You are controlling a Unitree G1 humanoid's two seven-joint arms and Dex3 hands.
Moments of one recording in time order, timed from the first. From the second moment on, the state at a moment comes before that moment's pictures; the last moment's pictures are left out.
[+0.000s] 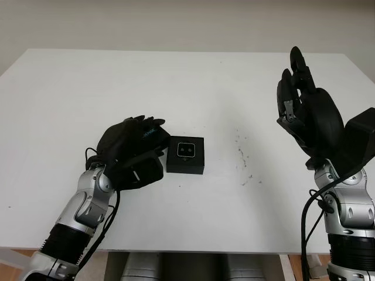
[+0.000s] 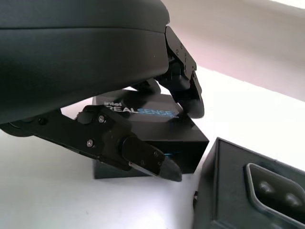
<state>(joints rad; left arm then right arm) -0.40 0.42 -0.27 0.19 0.73 0.11 0.02 -0.31 -0.34 -0.21 -0.10 0.16 0.20 0.20</state>
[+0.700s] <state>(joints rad) -0.42 0.47 -0.22 0.30 0.65 -0.04 0.08 -0.31 -0.34 -0.22 -0.12 0.17 0.21 0.20</state>
